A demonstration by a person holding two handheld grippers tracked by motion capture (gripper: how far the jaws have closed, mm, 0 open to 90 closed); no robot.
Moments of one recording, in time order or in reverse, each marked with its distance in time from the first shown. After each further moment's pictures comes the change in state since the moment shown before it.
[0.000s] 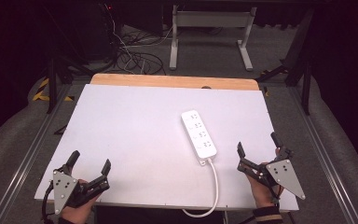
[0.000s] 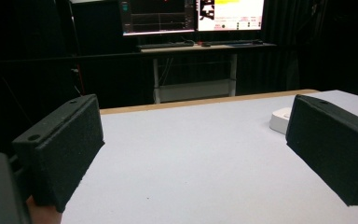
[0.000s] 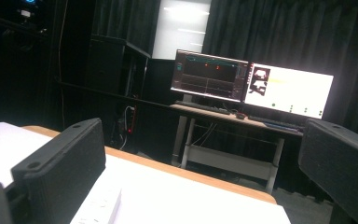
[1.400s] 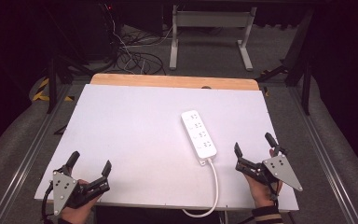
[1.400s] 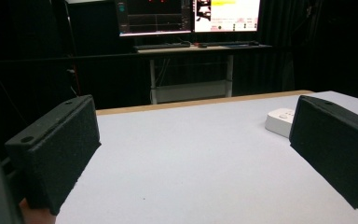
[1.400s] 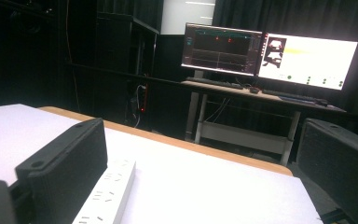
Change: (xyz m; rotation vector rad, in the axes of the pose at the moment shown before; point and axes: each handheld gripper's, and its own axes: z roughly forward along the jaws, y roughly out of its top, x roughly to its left) left arm -0.001 0.000 -0.001 -0.003 -0.017 -0.002; right arm 0.000 -0.010 0.007 0.114 0.045 0.059
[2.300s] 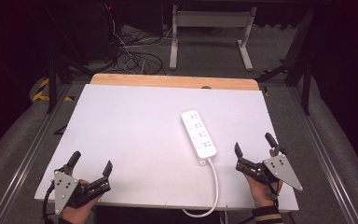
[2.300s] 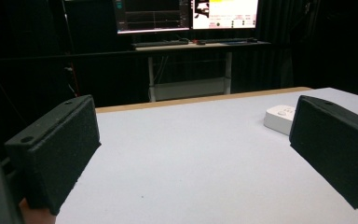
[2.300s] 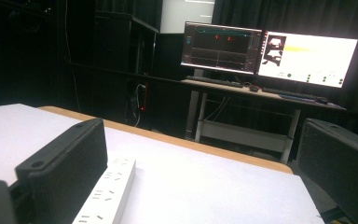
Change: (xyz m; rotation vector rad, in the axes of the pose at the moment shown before) left arm 0.000 0.000 0.002 0.009 -0.006 0.001; right arm -0.001 -0.001 0.001 0.001 -0.001 0.003
